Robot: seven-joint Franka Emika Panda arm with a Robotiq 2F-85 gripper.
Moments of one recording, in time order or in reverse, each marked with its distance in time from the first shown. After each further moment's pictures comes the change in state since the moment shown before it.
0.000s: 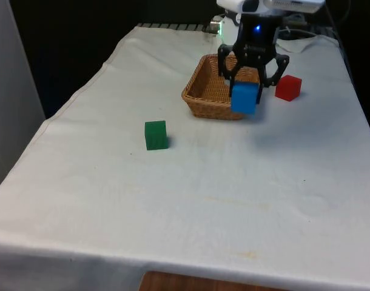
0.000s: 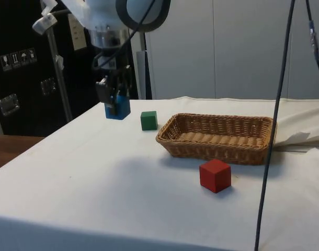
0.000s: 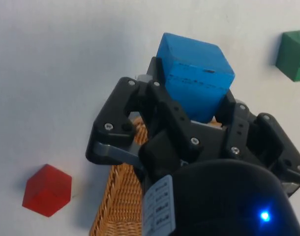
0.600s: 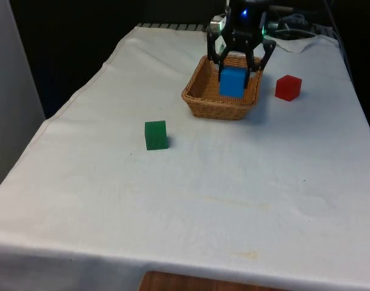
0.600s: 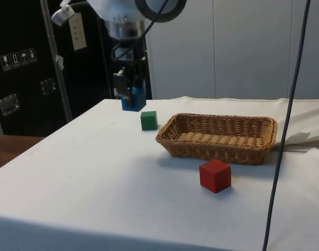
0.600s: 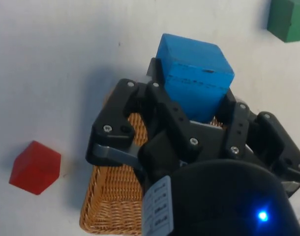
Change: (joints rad) arm -0.014 -0.121 -0.024 -0.133 0.000 0.005 -0.025
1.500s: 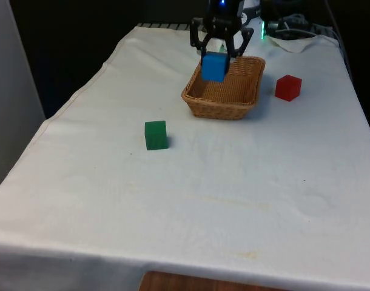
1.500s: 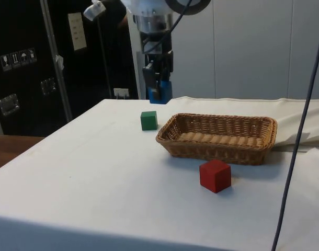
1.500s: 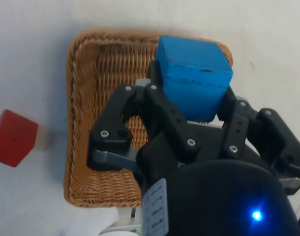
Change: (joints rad) arm -0.012 -0.150 -0.072 -0.183 0.000 0.011 -0.066
